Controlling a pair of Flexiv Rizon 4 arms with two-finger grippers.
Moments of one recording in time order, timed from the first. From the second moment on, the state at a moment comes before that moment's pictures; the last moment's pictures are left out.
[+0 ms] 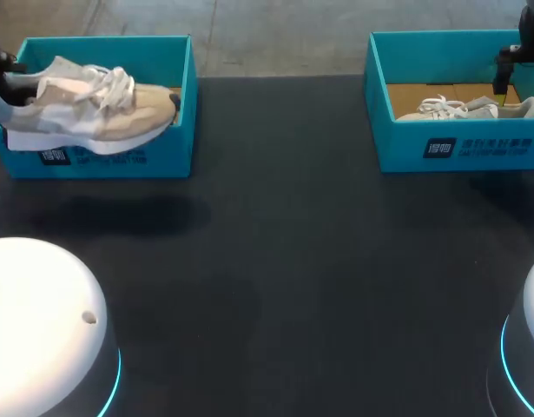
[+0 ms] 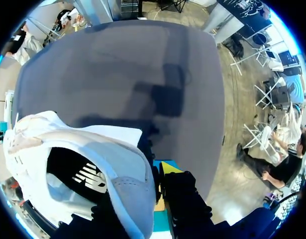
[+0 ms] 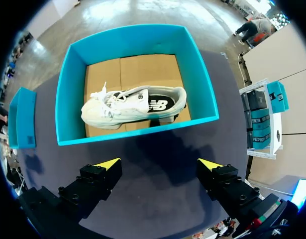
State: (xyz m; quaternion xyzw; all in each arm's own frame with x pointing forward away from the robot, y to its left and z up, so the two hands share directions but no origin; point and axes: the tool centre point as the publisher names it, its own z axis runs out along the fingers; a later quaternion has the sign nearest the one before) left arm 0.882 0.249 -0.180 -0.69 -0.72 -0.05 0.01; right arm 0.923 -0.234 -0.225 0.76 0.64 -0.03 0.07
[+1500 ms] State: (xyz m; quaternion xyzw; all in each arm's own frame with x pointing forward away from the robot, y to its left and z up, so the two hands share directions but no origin) left arm 0.722 0.109 -0.225 -0.74 -0.67 -0.08 0.00; right arm 0.923 -0.234 -0.225 0.76 0.64 -0.03 0.07
